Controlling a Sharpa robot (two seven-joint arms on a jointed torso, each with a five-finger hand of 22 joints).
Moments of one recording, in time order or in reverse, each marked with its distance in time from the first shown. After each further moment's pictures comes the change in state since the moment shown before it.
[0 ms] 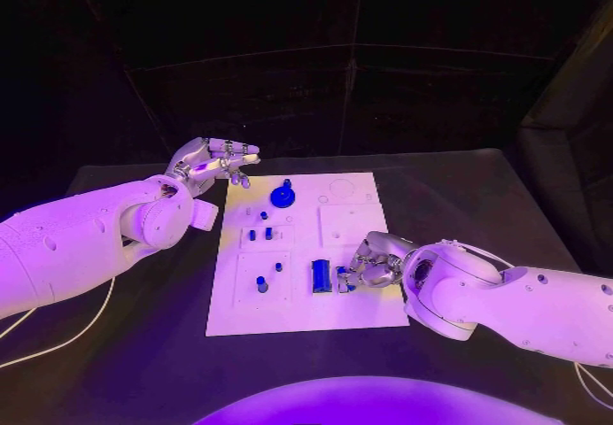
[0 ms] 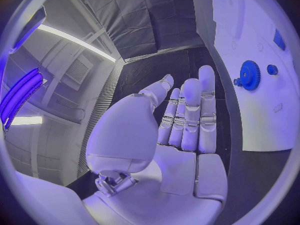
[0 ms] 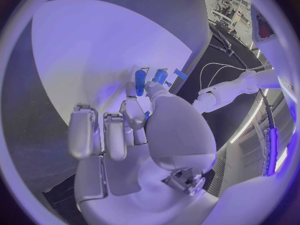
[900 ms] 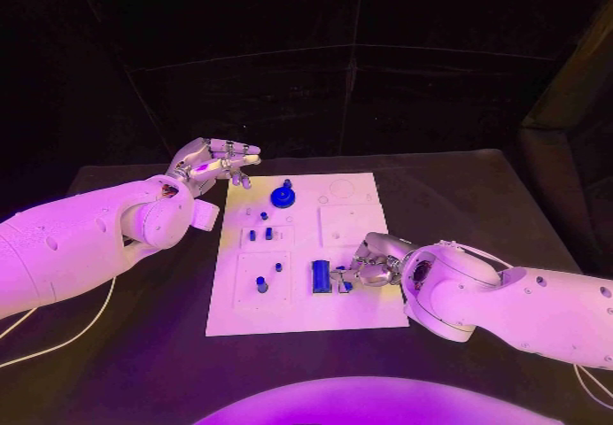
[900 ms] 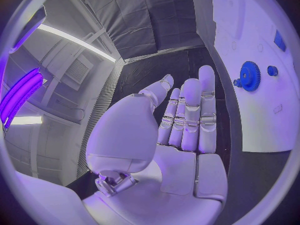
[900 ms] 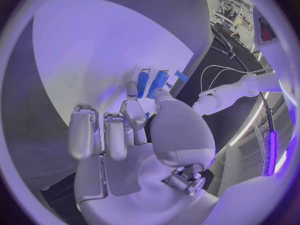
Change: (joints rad) left arm 0.000 0.001 0.000 -0.002 0.000 0.005 -0.003; left_hand 0.000 0.000 0.000 0.000 0.000 0.000 0.000 0.000 0.000 -0.004 0.004 0.000 0.000 0.000 0.000 0.000 -0.001 0.000 0.000 0.000 0.000 0.000; right arm -0.001 0.004 -0.001 0.003 -0.023 0.008 -0.010; right_hand -0.176 0.034 -0.169 0.082 -0.201 0.022 -0.011 0.004 0.039 0.011 -0.011 -0.005 -0.002 -0.003 -0.003 0.004 0.000 0.000 0.007 -0.007 0.000 0.008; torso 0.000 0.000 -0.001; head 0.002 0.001
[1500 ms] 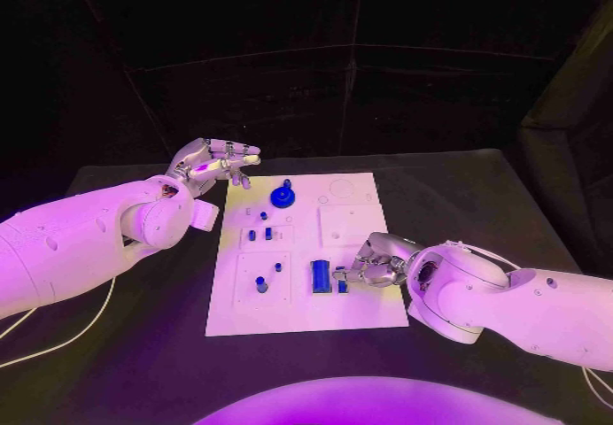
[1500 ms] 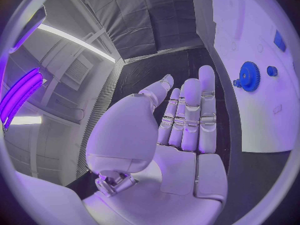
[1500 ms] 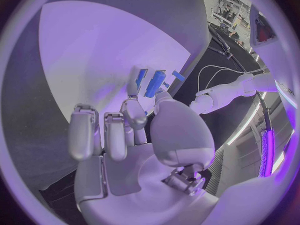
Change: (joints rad) left arm 0.000 0.001 -0.001 -0.002 0.000 0.003 -0.002; left_hand 0.000 0.000 0.000 0.000 0.000 0.000 0.000 0.000 0.000 0.000 0.000 0.000 0.000 0.000 0.000 0.000 0.000 0.000 0.000 0.000 0.000 0.000; right arm 0.000 -0.031 0.000 0.021 0.001 -0.001 0.029; right_hand 0.014 0.025 -0.033 -0.011 -0.003 0.000 0.000 0.000 0.013 0.004 -0.004 0.000 0.003 0.004 -0.004 0.000 0.001 0.000 0.004 -0.004 0.000 0.004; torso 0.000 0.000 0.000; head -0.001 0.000
